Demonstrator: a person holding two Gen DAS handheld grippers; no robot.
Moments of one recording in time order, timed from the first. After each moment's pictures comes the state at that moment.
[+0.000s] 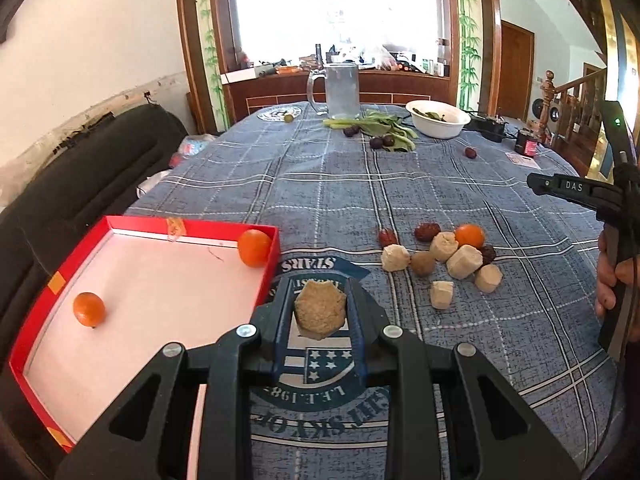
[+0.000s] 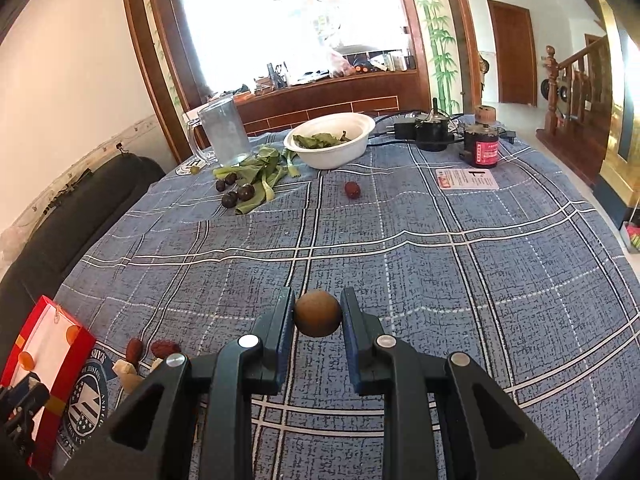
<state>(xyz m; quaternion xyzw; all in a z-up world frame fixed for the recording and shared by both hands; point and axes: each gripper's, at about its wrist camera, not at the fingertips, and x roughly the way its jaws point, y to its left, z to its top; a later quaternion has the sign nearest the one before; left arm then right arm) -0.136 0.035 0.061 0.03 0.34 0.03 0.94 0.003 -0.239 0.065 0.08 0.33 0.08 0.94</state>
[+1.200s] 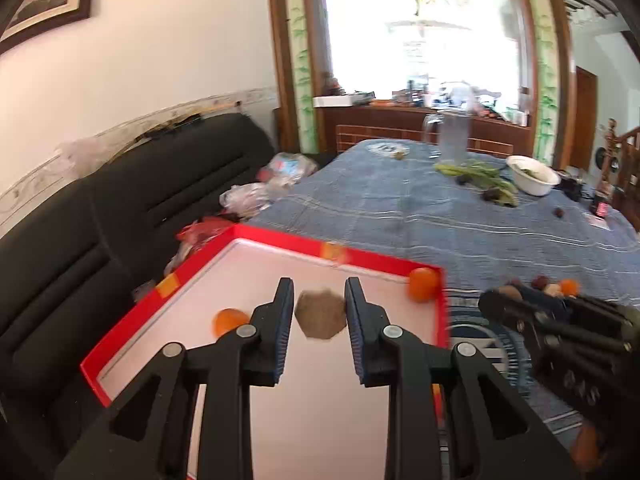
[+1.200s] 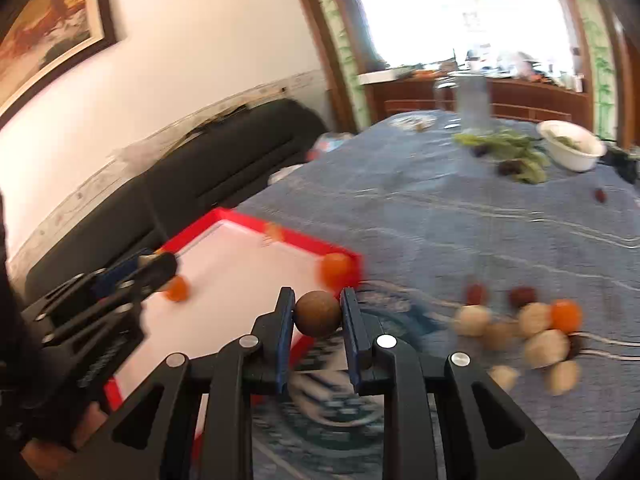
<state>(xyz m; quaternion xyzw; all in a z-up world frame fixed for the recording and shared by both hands) -0.162 0.151 0.082 -0.01 0.28 0.17 0.95 -0.098 0.001 0.075 0.02 0.34 0.35 0.87</state>
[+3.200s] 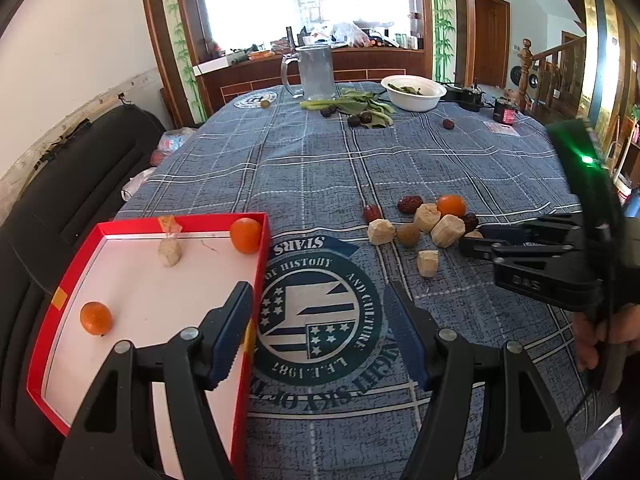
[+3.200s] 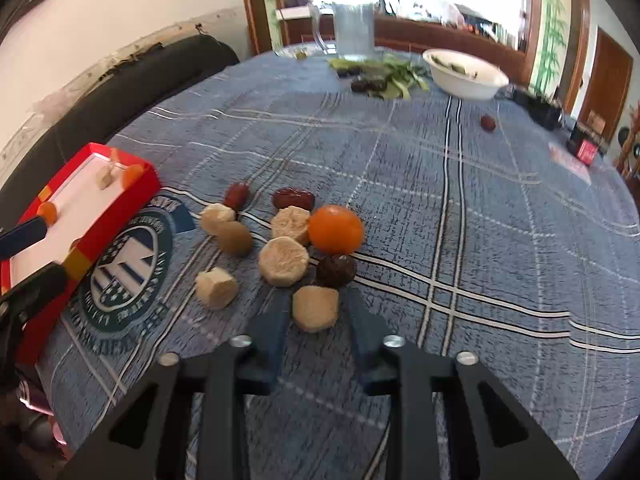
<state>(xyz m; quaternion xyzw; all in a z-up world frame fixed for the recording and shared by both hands) -0.139 0.035 0.070 0.06 0.38 -0.02 0.92 -0.042 -0.136 0.029 -0.05 0.45 0.21 0.87</state>
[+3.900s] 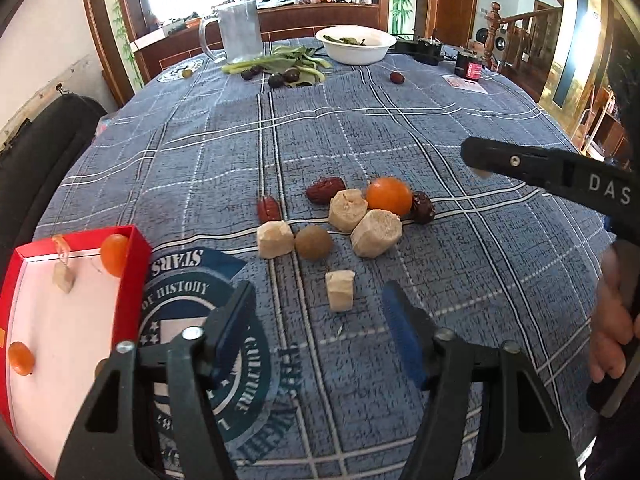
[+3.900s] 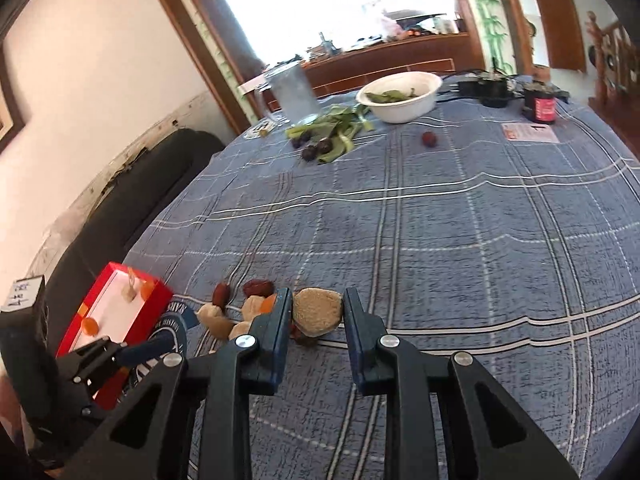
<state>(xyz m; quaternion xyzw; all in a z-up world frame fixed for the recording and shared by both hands) -0.079 -0.032 0.033 0.07 0.45 -0.09 0.88 -0.033 -0.215 0.061 0.13 0.39 0.19 0.89</state>
